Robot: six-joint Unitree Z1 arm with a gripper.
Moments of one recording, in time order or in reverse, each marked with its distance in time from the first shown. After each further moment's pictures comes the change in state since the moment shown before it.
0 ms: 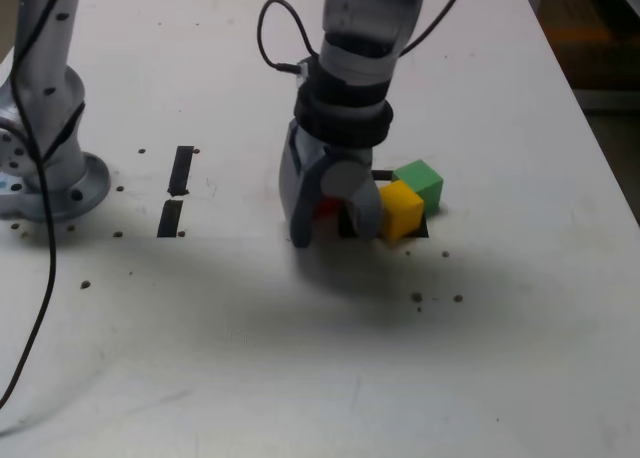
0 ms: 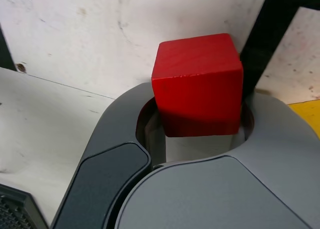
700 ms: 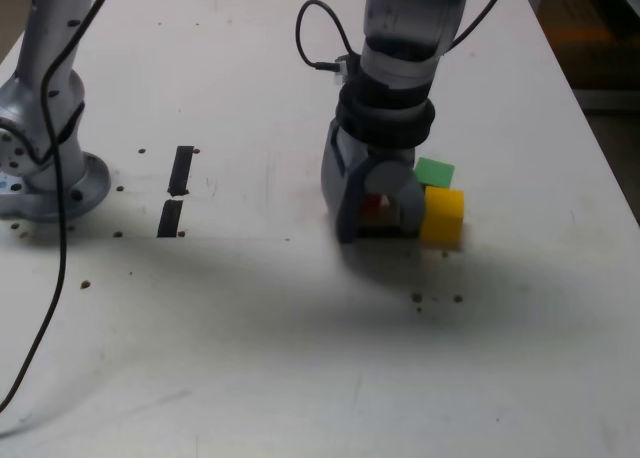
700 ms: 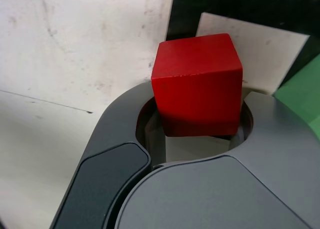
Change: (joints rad) arm 0.008 0.068 -0.128 0.007 0.075 -0.001
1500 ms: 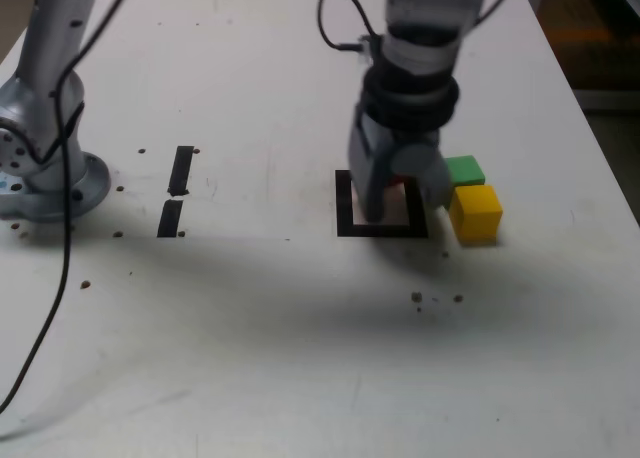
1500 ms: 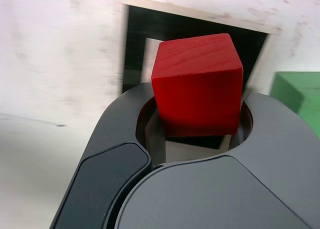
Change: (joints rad) arm 0.012 -0.010 -0.061 0.011 0.092 0.006
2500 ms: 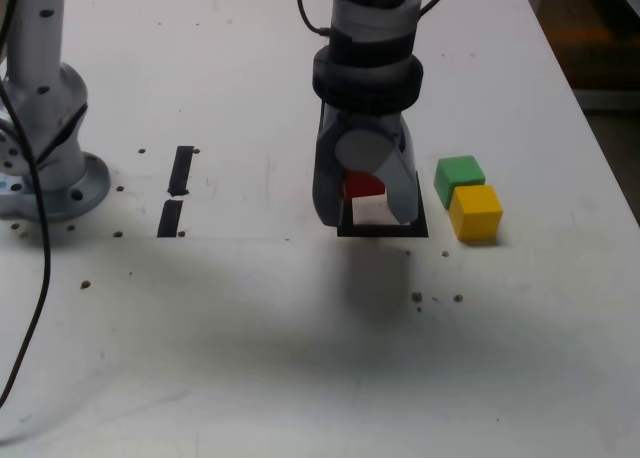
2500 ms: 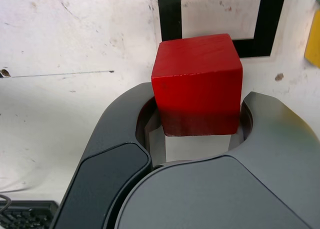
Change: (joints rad) arm -0.103 -0.138 0.040 0.052 -0.117 0.173
